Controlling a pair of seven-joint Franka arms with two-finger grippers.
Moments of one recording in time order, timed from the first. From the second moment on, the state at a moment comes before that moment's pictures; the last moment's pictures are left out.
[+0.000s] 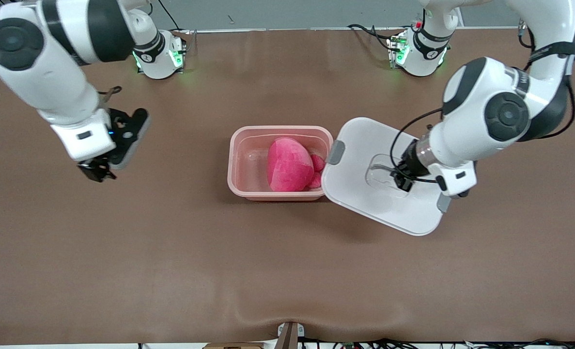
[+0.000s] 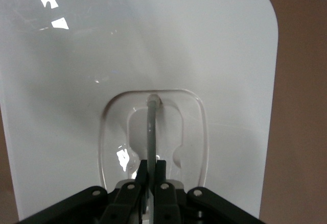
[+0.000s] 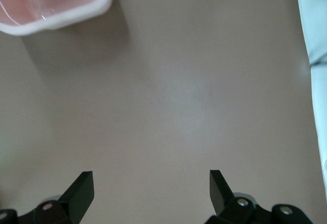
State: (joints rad) left arm 0.06 0.35 -0.54 -1.54 0.00 1.83 -1.64; right arm 0.37 0.11 -0.12 -1.59 -0.12 1.70 -0.95
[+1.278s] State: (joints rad) left arm -0.41 0.51 -0.54 -1.51 0.40 2.12 -2.69; right arm 0.01 0.03 -0.11 -1.58 0.02 1.61 -0.12
